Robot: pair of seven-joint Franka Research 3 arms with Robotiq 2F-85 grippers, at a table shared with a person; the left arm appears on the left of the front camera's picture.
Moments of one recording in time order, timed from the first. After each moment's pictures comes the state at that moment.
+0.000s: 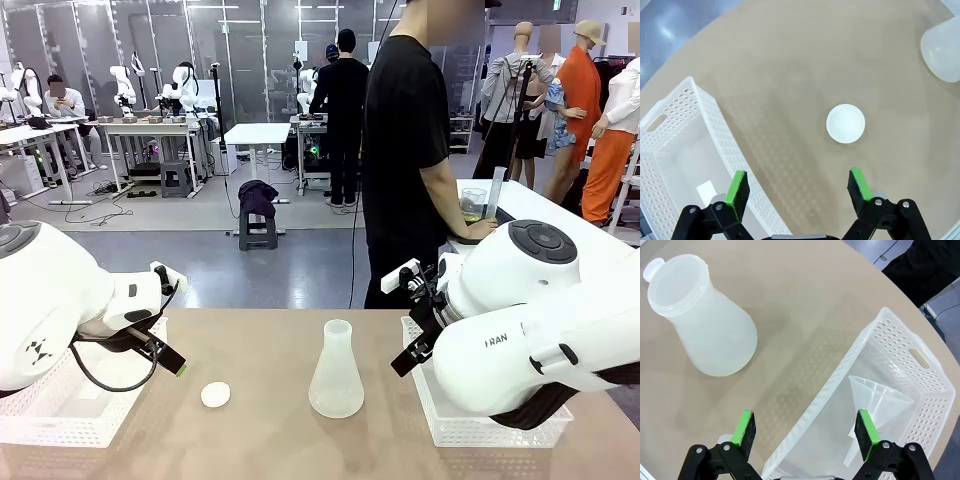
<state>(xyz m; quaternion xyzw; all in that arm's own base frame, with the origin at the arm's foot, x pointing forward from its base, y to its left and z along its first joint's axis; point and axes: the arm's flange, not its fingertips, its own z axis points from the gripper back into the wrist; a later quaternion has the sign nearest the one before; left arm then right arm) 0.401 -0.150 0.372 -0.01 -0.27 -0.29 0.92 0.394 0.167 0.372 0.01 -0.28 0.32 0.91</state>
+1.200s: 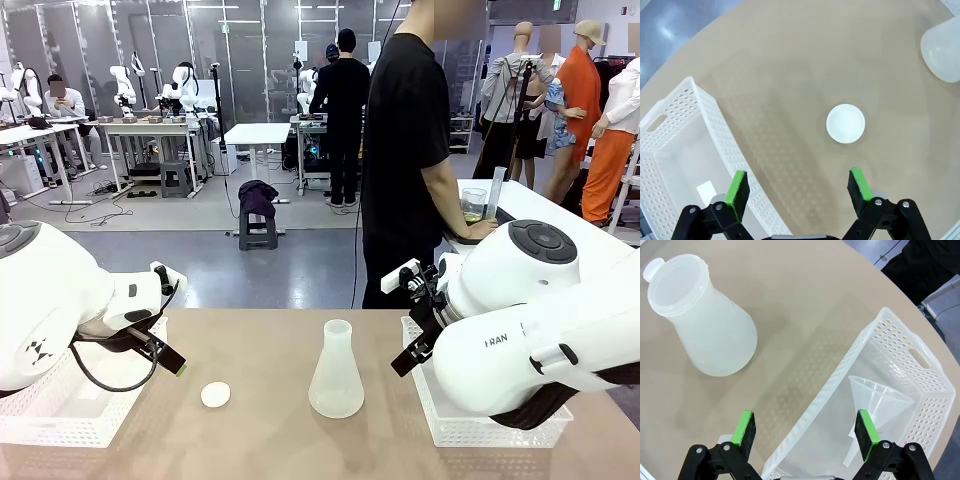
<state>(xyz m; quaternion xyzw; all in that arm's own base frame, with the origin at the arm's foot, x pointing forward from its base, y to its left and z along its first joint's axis) 0.401 -0.150 0.372 -0.01 -0.27 -0.29 0.92 0.394 0.167 0.372 0.01 -0.28 0.32 0.91</state>
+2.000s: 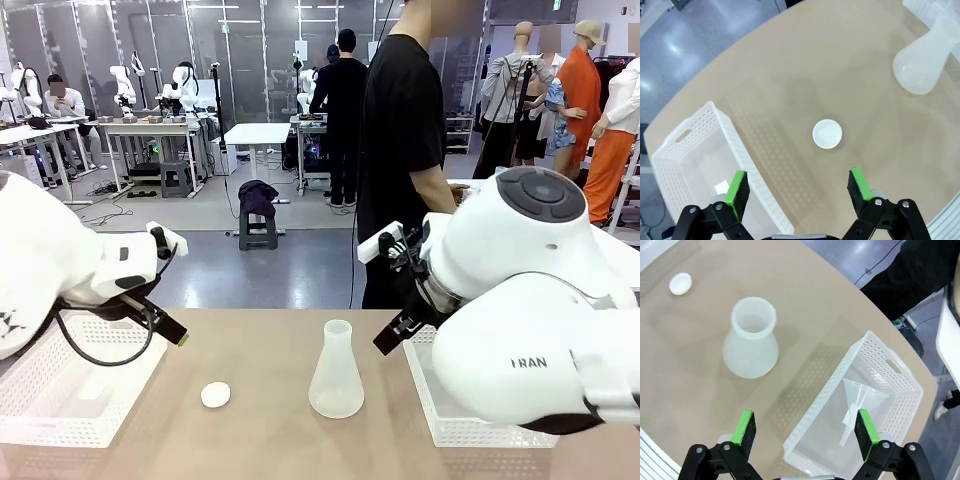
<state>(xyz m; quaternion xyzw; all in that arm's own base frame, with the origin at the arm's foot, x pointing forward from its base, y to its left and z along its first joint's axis) 0.367 -0.170 0.452 -0.01 -0.31 -0.31 0.90 0.336 0.213 0.455 -0.03 -0.31 0.33 0.89</state>
